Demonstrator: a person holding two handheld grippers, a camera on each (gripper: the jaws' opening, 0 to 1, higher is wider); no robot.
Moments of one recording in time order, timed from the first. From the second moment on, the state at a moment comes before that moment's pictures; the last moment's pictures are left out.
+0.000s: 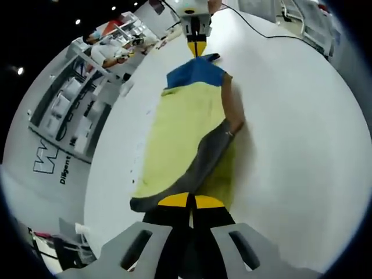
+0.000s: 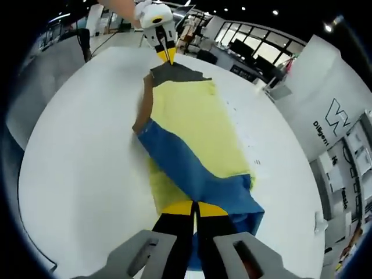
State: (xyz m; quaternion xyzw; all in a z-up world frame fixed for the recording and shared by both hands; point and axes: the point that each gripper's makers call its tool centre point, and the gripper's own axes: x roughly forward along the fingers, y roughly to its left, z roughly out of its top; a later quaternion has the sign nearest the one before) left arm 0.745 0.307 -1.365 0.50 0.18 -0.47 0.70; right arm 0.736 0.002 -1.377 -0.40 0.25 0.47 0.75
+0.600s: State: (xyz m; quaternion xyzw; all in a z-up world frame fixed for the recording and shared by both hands) left arm 0.683 0.319 -1.292 0.43 0.19 -0.47 0.74; right arm 0.676 0.007 -1.295 -0.37 0.21 0.46 0.78
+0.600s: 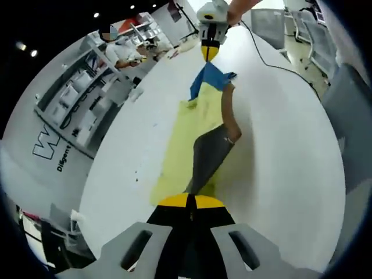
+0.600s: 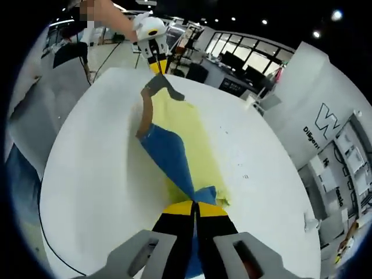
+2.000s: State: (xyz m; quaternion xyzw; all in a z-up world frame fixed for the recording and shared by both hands) left arm 0.524 0.327 -1.166 0.32 0.21 -0.52 0.77; right arm 0.498 0.027 -1.149 -0.35 0.13 0.51 0.78
